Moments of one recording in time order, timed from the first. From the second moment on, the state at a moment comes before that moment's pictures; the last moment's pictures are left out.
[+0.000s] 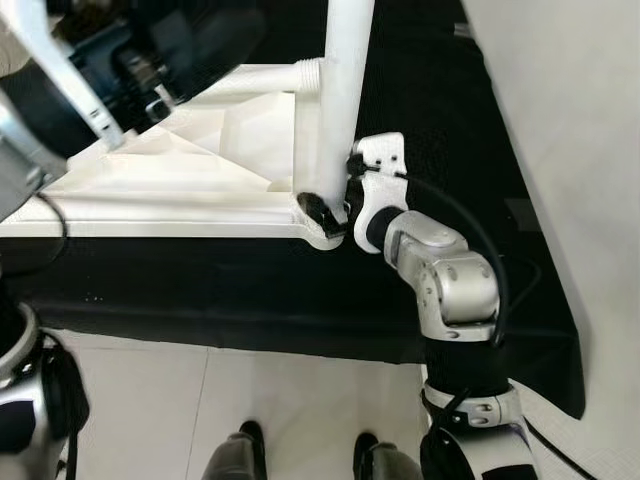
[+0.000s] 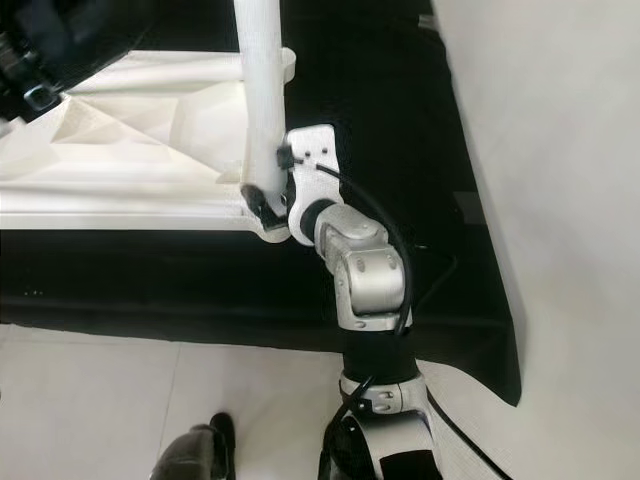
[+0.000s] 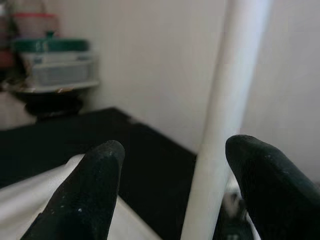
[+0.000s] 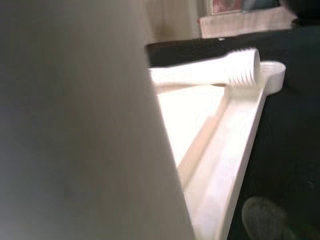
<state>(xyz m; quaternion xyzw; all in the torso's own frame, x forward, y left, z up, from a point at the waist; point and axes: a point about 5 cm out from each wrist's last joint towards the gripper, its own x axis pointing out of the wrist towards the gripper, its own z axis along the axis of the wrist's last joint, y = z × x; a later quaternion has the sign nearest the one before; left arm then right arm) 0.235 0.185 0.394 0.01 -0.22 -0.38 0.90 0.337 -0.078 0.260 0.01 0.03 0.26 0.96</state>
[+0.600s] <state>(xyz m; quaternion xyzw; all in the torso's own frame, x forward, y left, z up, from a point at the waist) 0.199 0.156 0.264 0.02 -0.01 -0.37 0.93 0.347 -0.080 0.286 -0.06 -0.06 0.44 0.89</state>
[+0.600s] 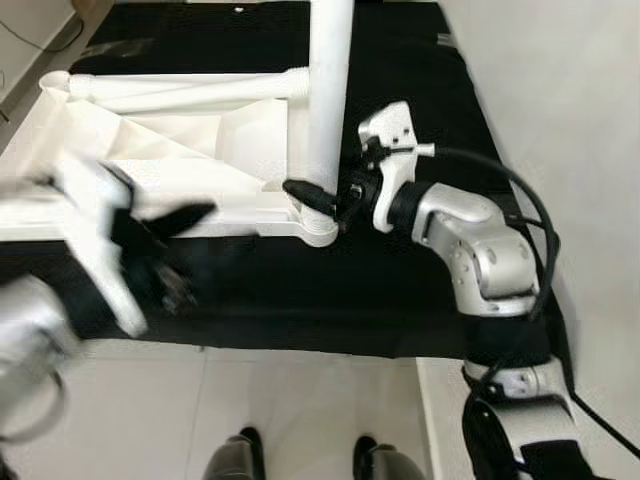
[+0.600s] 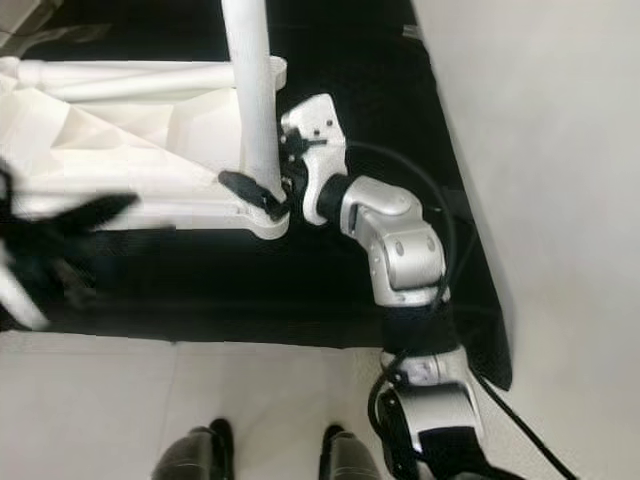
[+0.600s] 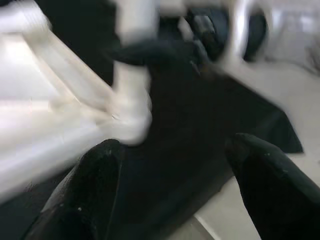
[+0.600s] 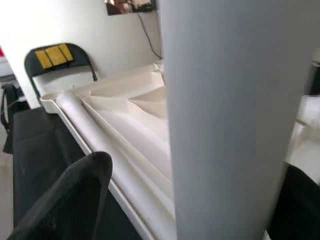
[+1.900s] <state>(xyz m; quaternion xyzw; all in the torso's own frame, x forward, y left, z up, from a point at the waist) 0.184 0.149 0.174 0.15 0.01 -0.01 0.99 0.375 -0.067 0.268 -0.03 -0.10 0.51 0.85</state>
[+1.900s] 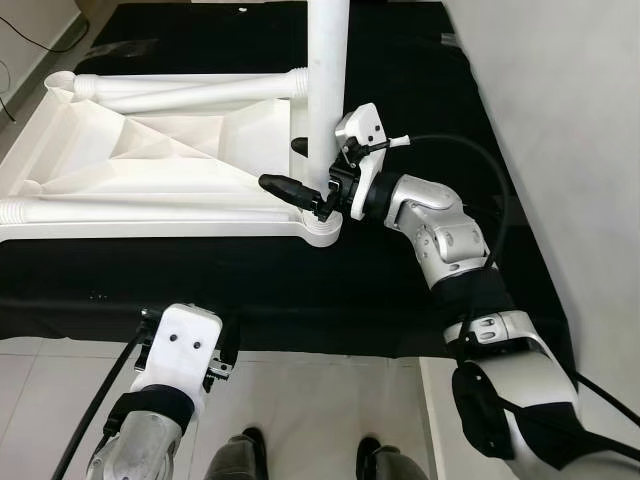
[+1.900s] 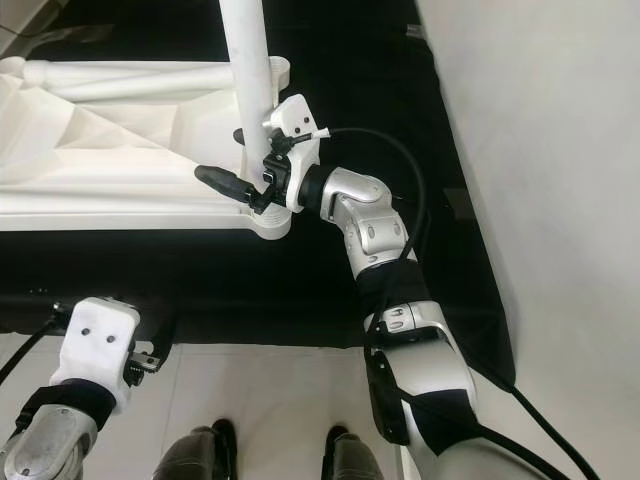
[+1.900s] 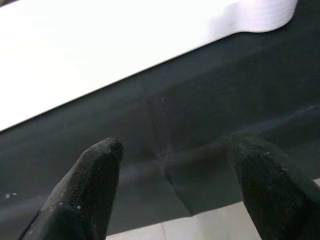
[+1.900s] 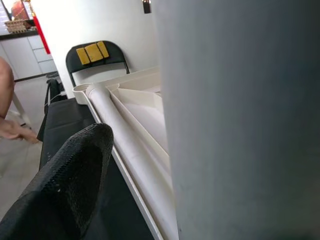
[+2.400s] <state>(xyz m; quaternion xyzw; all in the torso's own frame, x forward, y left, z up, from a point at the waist) 0.186 0.149 0.169 0.15 -0.02 0.00 0.99 0.374 -0.066 0.261 -0.01 -0.10 0.50 0.86</state>
